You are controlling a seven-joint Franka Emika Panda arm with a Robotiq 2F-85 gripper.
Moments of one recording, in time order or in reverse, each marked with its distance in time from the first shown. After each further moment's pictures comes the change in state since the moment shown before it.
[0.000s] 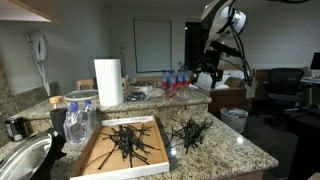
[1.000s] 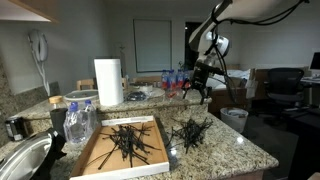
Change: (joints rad) arm 0.003 0.209 0.045 0.013 0.119 0.127 0.114
